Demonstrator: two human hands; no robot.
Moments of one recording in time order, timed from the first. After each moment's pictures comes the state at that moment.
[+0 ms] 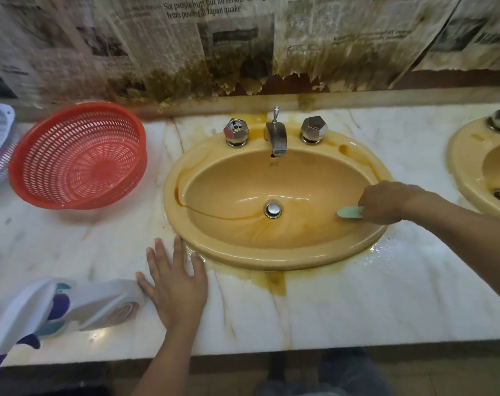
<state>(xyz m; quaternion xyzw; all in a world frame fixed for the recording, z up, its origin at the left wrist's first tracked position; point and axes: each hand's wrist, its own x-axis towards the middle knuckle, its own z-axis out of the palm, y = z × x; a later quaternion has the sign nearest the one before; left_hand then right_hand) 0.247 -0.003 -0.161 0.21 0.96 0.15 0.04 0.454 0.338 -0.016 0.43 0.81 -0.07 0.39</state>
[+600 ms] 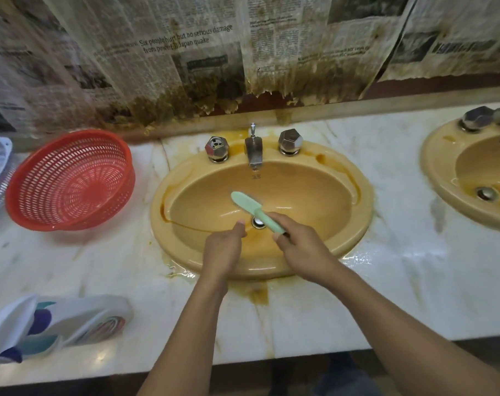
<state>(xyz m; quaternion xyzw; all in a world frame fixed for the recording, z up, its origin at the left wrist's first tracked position) 0.300 0.122 -0.043 0.09 0.79 0.44 0.41 0.440 0.221 -0.068 0.37 0.78 -0.50 -0.11</state>
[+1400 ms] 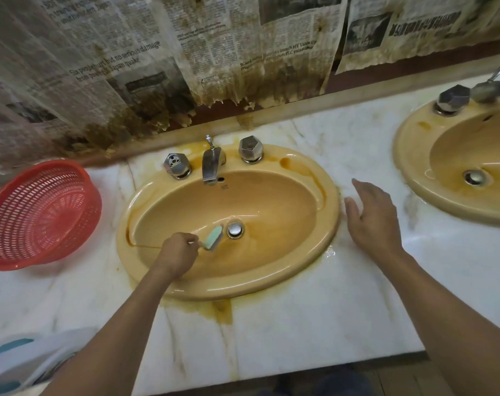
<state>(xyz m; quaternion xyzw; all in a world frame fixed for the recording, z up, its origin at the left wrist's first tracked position) 0.245 0.169 -0.095 0.33 0.89 0.11 0.30 0.585 0.377 -0.121 0.55 0.77 -0.23 -0.22</state>
